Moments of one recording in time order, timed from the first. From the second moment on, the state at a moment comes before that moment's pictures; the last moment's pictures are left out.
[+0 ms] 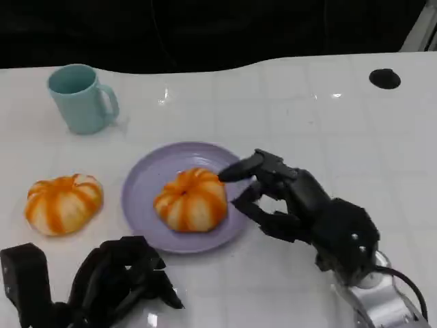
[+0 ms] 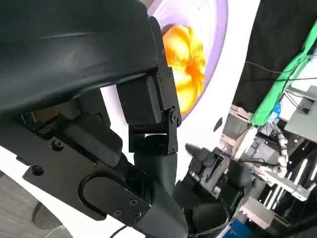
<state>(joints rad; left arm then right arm) -0.06 -0.03 0.14 0.43 -0.44 0.05 -0.58 -0.34 0.05 0.20 0.56 -0.07 -0.46 0.19</state>
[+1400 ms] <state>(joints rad) -0.05 -0.03 0.14 0.43 -0.44 0.06 -0.58 0.21 -0.10 0.07 0.11 0.17 -0.25 0.42</state>
